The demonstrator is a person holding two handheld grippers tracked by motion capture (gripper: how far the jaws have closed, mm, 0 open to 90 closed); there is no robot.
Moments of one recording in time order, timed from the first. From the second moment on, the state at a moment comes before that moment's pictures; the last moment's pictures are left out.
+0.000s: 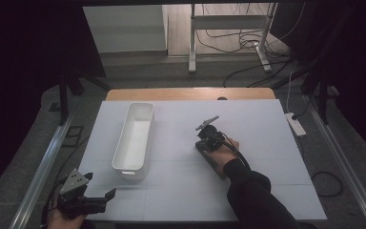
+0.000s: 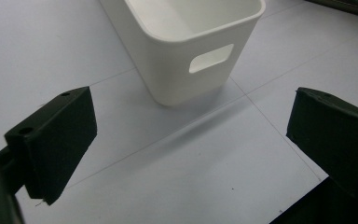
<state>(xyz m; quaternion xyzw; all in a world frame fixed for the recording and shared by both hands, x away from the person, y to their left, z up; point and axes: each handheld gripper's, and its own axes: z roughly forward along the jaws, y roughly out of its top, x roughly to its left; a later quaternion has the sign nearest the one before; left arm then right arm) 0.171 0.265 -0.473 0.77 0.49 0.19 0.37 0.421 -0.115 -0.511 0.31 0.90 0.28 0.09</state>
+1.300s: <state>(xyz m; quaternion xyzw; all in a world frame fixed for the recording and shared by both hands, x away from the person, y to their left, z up) 0.171 0.264 -0.473 0.77 0.48 0.19 0.37 0.410 -0.158 -0.479 0.36 0.88 0.28 0.11</state>
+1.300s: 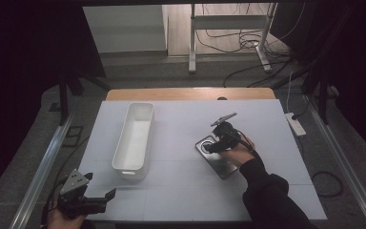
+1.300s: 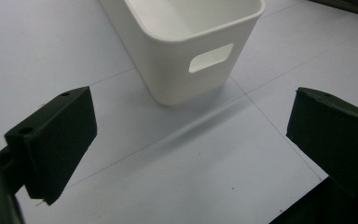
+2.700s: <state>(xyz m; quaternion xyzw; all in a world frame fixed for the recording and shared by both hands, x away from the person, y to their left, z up) 0.171 0.264 -0.473 0.77 0.48 0.19 0.37 0.410 -0.192 -0.500 0.37 0.90 0.21 0.10</state>
